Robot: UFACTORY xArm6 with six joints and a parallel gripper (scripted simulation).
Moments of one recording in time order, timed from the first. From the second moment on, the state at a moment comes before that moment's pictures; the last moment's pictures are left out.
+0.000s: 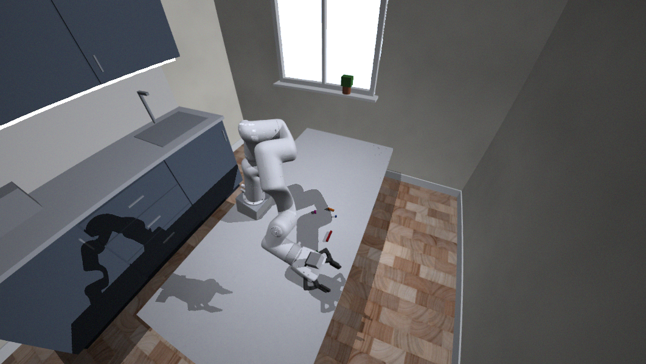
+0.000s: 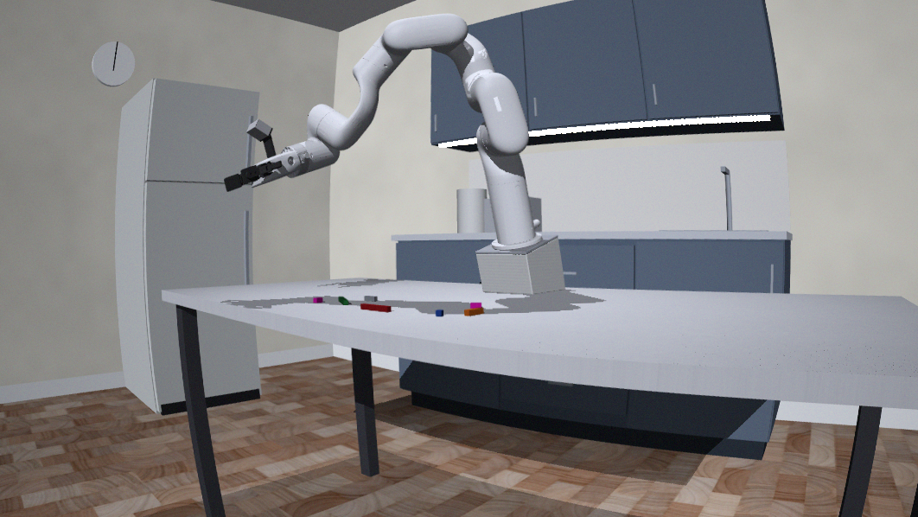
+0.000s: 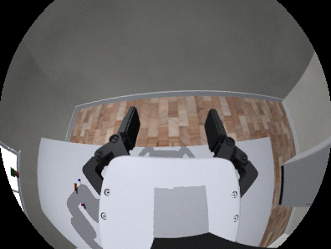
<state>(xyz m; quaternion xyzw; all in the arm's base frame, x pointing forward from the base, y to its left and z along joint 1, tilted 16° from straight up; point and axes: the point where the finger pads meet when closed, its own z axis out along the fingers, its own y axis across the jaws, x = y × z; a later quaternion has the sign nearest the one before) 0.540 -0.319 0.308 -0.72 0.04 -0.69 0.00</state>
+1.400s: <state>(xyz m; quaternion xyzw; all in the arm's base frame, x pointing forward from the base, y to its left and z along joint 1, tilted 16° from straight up) 0.531 -0.128 0.178 -0.87 -0.19 -0.44 0.13</state>
